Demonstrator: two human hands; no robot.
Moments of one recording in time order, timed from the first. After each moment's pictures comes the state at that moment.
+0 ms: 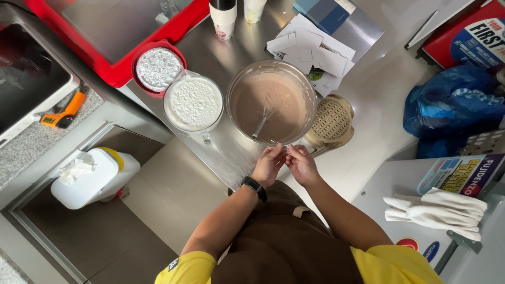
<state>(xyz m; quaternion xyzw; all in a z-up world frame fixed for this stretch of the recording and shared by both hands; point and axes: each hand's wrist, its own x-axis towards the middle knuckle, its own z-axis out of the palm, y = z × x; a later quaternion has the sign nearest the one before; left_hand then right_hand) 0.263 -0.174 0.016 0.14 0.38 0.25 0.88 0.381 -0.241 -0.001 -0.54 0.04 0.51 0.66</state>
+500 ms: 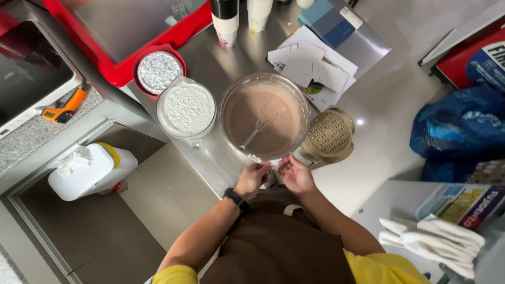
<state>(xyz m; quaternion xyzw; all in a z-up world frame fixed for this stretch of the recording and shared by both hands) 0.255 -0.178 -0.002 0.31 0.46 0.23 0.80 0.413 -0.242 0.017 -0.37 0.16 0.63 0.67</state>
